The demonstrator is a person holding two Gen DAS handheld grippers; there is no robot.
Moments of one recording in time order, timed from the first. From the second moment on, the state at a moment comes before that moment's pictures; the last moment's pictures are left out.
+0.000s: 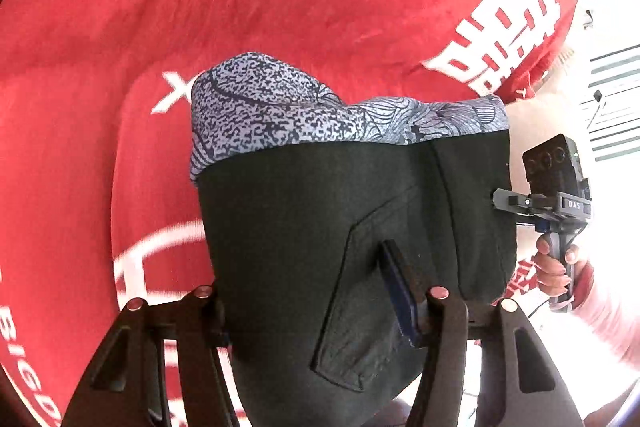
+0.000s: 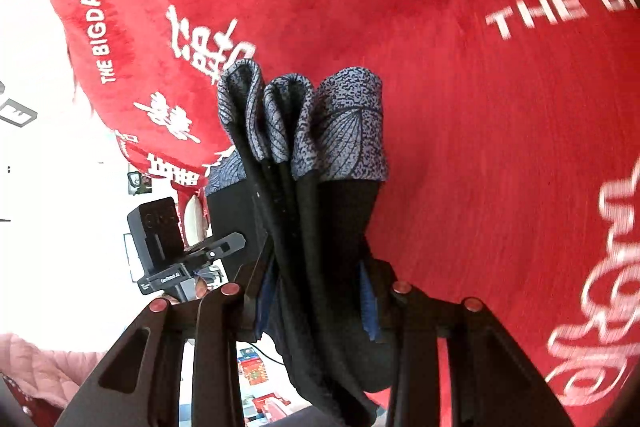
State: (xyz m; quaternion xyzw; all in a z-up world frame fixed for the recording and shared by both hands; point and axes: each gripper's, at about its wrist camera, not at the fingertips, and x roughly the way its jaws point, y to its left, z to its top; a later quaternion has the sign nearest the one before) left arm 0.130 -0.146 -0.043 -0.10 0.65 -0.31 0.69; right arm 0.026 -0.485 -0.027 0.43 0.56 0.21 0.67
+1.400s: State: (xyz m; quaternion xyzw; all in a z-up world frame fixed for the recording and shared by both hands) left arm -0.034 -0.178 0.028 0.08 0.66 -0.06 0.74; right arm -0.092 -0.378 0.063 0.12 0.64 -0.01 0.76
